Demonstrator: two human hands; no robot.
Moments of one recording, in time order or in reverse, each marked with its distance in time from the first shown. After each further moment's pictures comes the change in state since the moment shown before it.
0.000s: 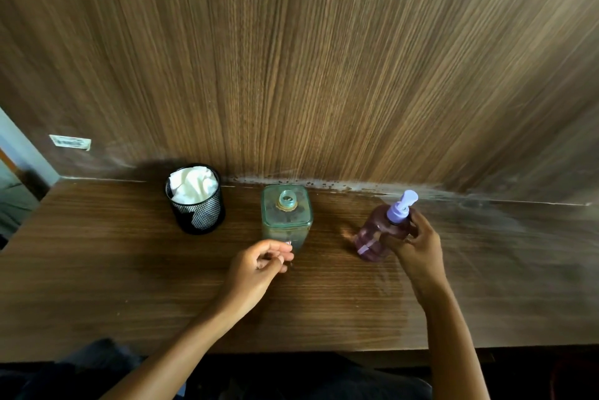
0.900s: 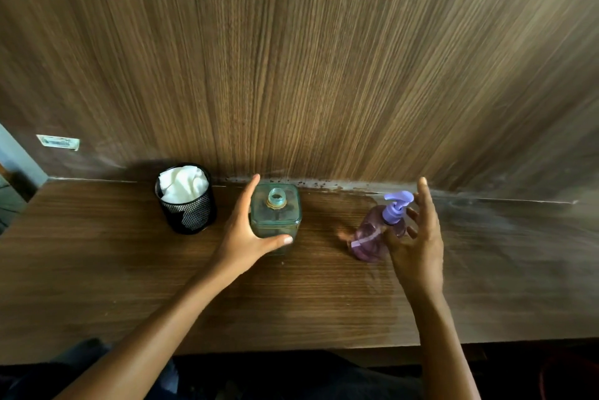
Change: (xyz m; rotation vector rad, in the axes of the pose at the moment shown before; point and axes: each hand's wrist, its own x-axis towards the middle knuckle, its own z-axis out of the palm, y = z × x) left_hand 0.043 0.006 -0.008 0.213 0.082 0.273; right_hand -0.011 -0.006 -0.004 -0.199 0.185 -0.289
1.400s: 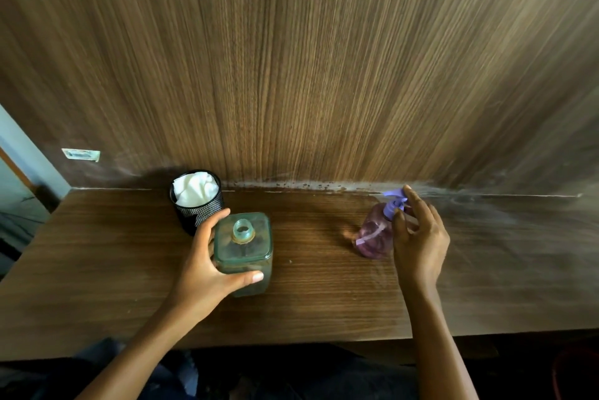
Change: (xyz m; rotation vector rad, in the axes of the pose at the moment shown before) left_hand -0.064 0.010 -0.054 -0.096 0.038 -0.002; right_hand -0.004 -0.014 0.004 -0.113 0.204 0.010
